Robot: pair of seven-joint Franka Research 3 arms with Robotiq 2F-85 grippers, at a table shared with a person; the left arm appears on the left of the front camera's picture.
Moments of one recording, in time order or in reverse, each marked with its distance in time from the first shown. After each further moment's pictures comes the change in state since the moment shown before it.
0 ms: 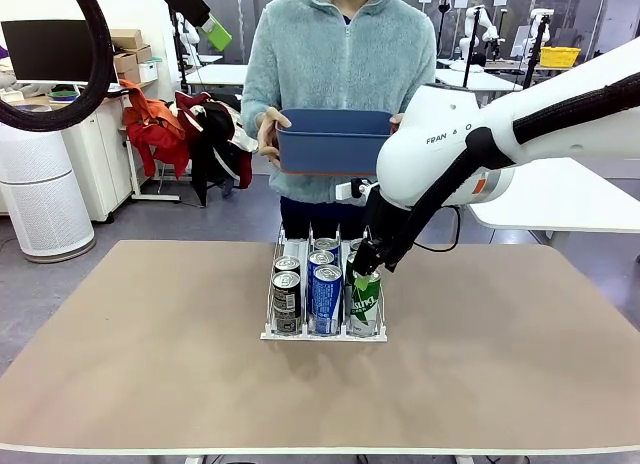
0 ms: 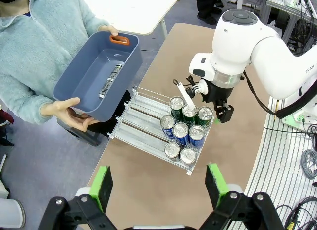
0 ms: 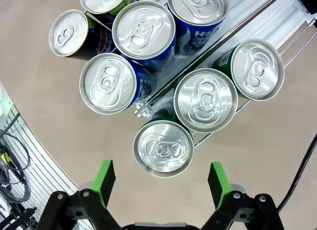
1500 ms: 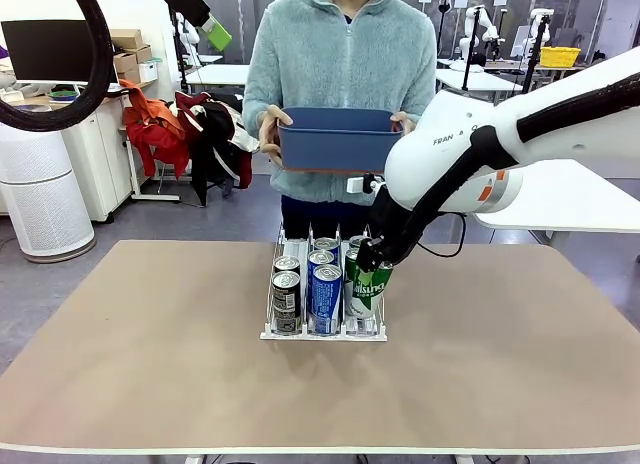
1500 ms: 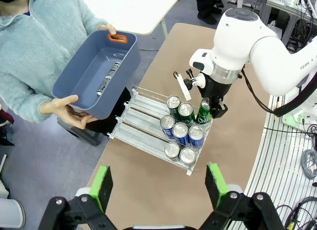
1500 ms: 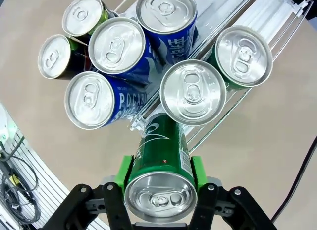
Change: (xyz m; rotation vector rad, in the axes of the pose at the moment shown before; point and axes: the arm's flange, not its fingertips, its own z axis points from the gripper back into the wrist) left arm 0.000 0.000 0.000 0.000 0.000 0.000; right arm -0.005 -0.015 -0.007 0.013 -0.076 -0.104
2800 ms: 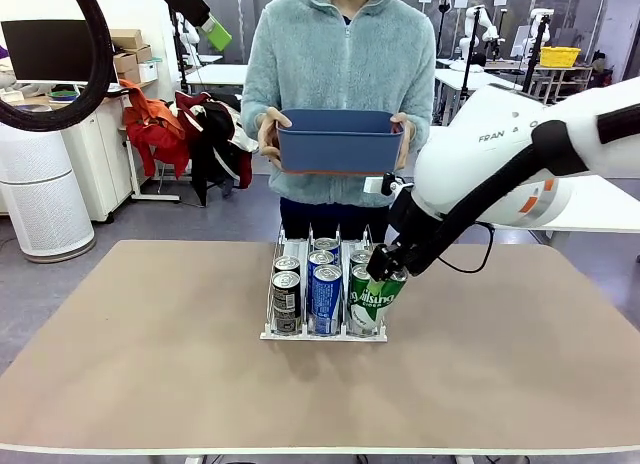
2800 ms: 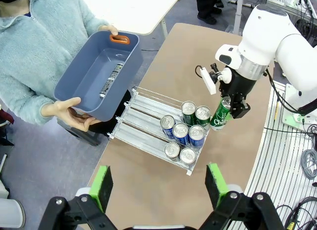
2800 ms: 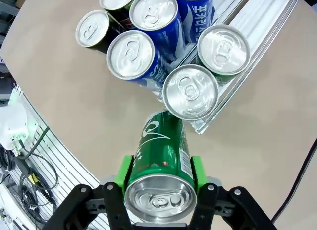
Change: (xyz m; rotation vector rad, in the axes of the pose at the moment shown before) left arm 0.000 0.000 0.000 0.000 0.000 0.000; right arm -0.052 0.025 0.032 0.062 -0.060 -0.076
